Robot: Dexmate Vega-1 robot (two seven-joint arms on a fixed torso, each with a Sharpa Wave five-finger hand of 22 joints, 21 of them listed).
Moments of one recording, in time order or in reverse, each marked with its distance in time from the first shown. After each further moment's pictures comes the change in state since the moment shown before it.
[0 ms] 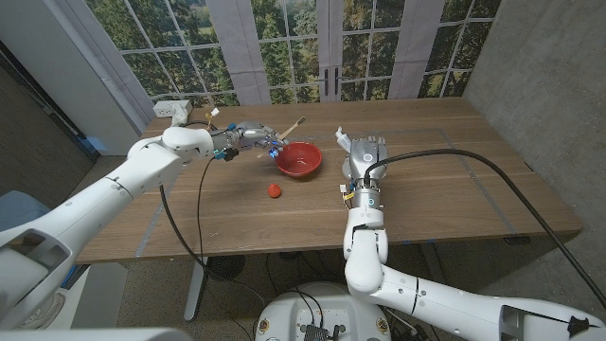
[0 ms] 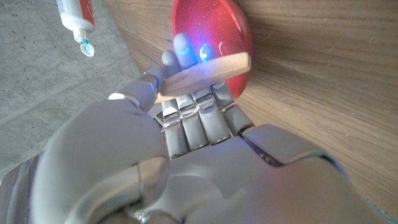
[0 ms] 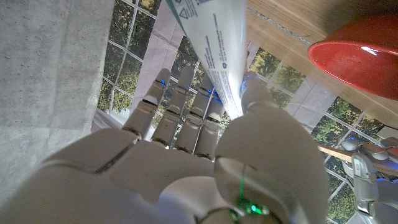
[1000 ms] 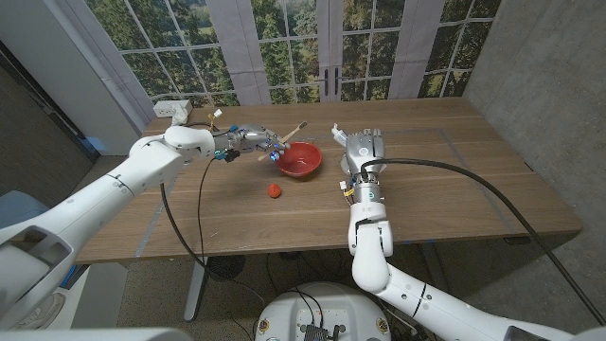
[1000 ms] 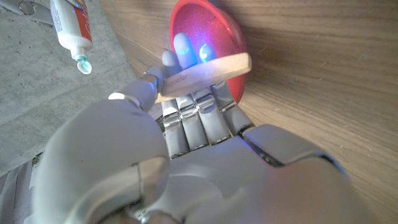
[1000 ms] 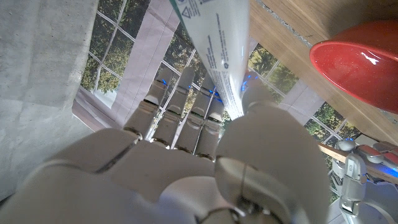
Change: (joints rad) left arm -0.020 0.000 0.020 0.002 -0.005 0.044 -0.029; left_hand 0.004 -0.004 0.005 0.000 -0.001 0.000 0.000 0.000 0.005 0.005 0.005 -0.007 0.003 0.000 0.000 0.000 0.000 0.000 0.000 0.007 0.000; right arm -0.152 0.064 0.242 0.031 -0.354 0.287 0.183; right_hand 0.006 0.006 0.003 0.003 0.000 0.005 -0.005 -0.001 0.000 0.012 -0.005 -0.004 0.000 0.000 0.000 -0.005 0.000 0.005 -0.005 0.002 0.000
